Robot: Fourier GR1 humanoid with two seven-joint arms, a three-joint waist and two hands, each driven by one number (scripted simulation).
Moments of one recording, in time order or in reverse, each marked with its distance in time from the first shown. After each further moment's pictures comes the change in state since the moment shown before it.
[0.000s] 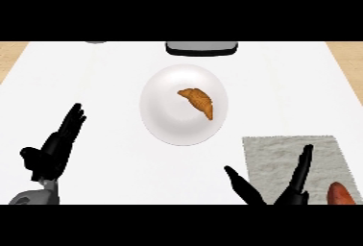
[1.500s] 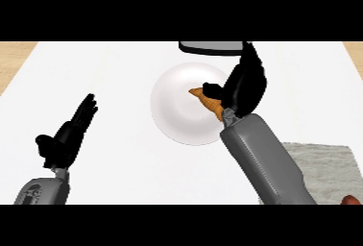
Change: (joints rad) left arm -0.077 -0.003 -0.064 0.011 0.005 0.016 0.032; right arm -0.849 0.236 -0.350 0.532 0.341 0.715 0.375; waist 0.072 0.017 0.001
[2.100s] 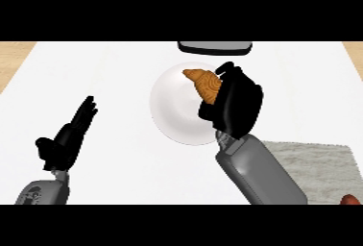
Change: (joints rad) left arm 0.014 -0.002 -0.001 0.003 0.000 0.007 -0.012; right arm 0.090 0.000 0.140 -0.249 0.101 0.326 0.036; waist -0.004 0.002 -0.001
